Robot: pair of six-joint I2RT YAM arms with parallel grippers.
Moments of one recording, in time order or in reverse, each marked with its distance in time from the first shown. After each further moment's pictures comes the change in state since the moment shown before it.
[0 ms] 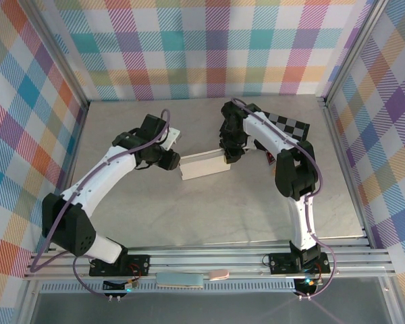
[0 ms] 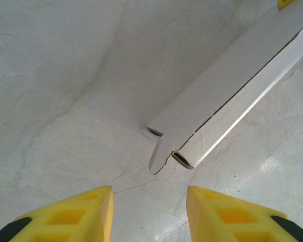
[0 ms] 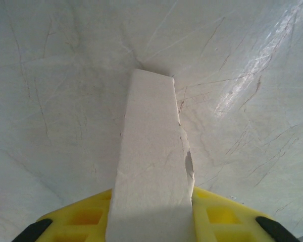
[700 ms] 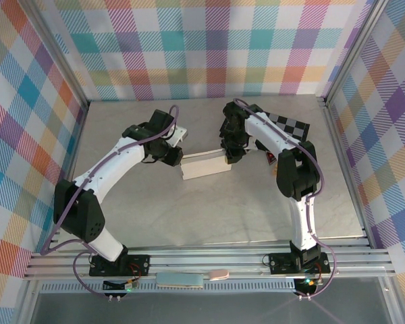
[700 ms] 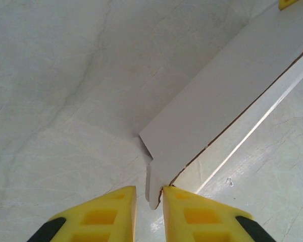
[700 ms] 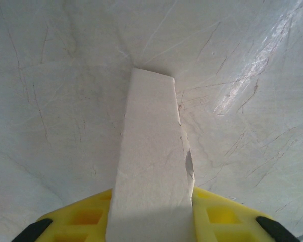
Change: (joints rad) left arm -0.013 0.112 0.091 -0.029 0.032 0.014; right arm -0.007 -0.013 -0.029 0.019 -0.011 0.000
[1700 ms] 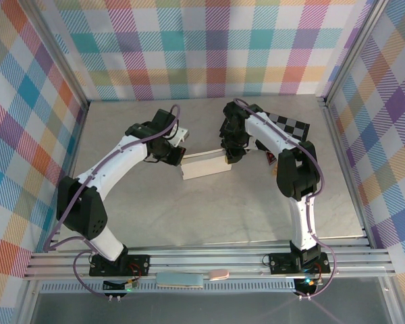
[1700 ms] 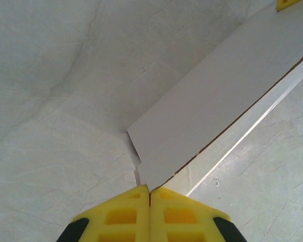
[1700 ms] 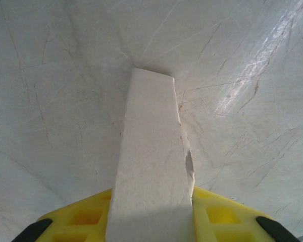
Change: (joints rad) left arm -0.009 0.032 0.030 -0.035 0.023 -0.080; right arm -0.002 0.000 0.000 0.003 -0.001 0.000
